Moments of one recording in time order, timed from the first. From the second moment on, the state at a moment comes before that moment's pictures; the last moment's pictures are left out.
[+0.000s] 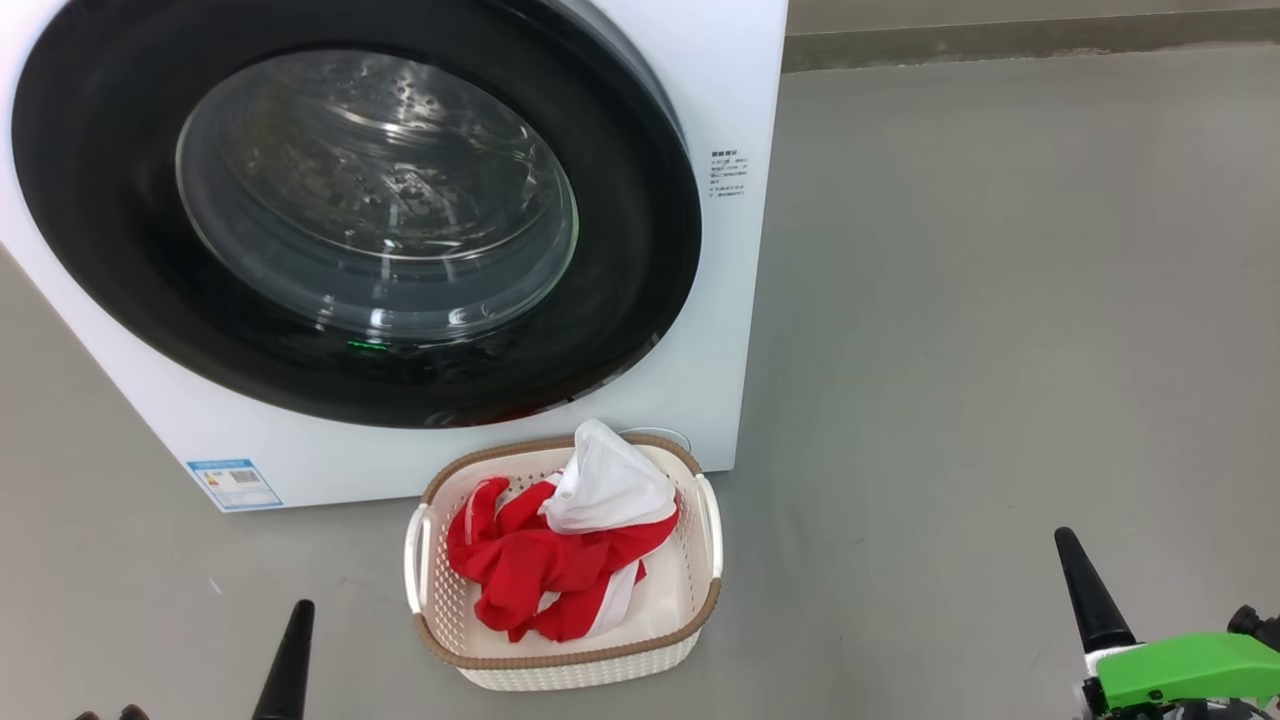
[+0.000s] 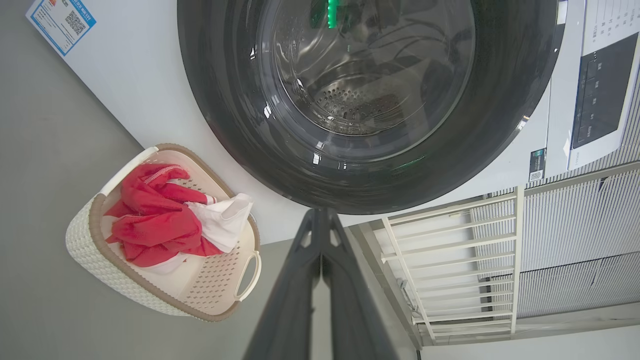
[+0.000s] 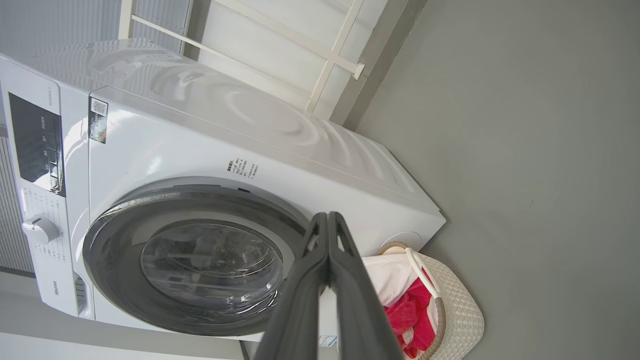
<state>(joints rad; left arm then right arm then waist) -0.01 0.06 0.07 0.29 -1.29 -0.12 0.02 0.01 -0.02 -0.13 0.29 1.27 0.13 0.02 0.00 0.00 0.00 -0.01</state>
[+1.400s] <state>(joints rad) -0.07 0.04 0.08 0.27 -1.60 -0.12 0.11 -0.06 -0.04 -0.13 0.27 1.60 0.13 0.11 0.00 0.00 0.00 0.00</state>
